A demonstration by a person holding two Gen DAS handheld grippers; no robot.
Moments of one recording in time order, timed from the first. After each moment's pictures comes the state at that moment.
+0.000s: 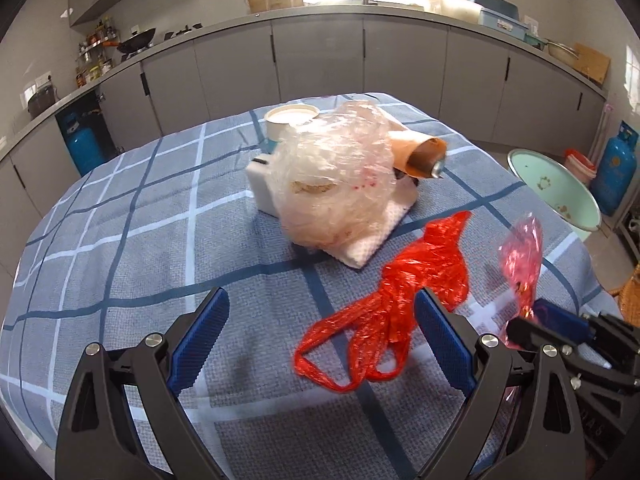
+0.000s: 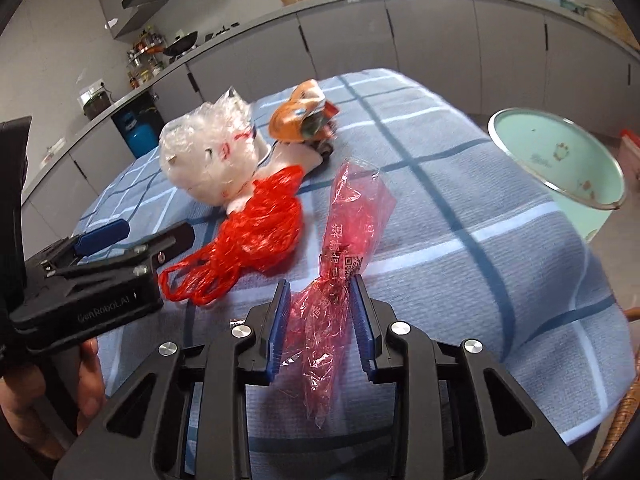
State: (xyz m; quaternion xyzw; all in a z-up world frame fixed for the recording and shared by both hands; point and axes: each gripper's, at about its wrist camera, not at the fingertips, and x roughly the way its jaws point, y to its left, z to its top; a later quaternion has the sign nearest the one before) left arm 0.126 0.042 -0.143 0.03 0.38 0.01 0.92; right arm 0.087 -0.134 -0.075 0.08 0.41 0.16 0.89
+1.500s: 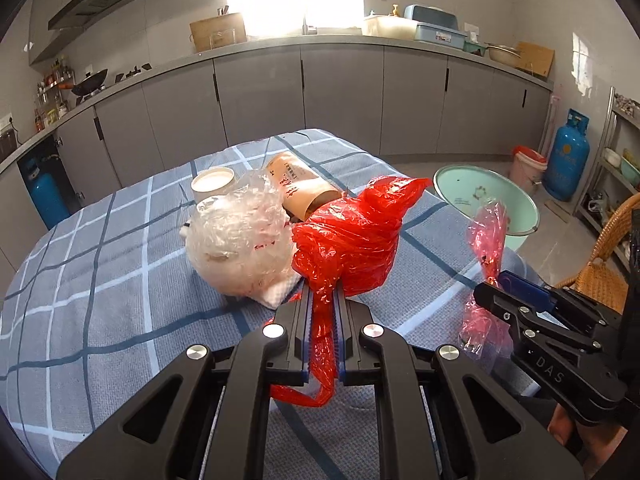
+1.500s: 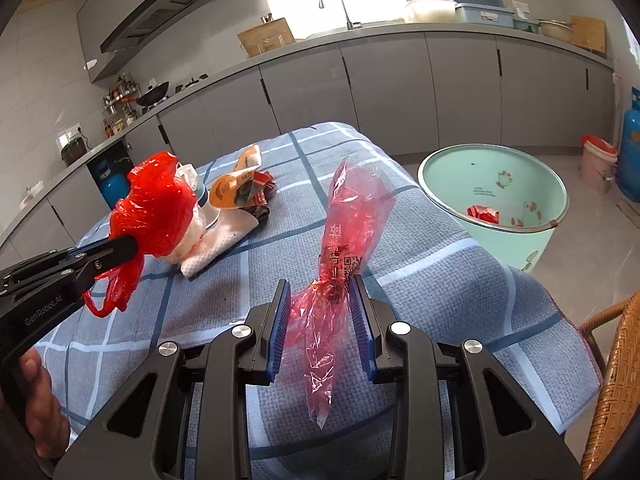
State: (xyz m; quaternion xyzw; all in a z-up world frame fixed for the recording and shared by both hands) left arm 0.105 -0.007 -0.103 0.05 0.34 -0.08 0.94; right arm 0.083 -0.180 -0.060 0.11 0.34 0.10 0.93
